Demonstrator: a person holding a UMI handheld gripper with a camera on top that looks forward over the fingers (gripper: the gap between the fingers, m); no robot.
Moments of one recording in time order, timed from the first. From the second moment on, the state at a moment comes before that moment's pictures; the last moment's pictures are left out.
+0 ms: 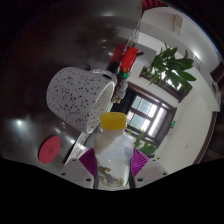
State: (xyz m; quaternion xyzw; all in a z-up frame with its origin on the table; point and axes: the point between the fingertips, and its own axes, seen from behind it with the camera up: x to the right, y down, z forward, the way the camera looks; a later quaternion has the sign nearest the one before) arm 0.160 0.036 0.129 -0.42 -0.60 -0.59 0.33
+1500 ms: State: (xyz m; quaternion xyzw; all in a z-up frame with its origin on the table) arm 0.209 0.028 0.070 -0.78 -0.06 0.04 0.62
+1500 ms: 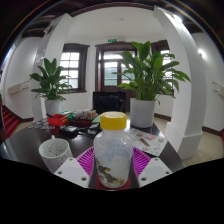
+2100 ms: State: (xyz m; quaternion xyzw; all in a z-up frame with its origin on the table) arm 0.187 -0.134 0.096 -0.81 0.02 0.03 0.58
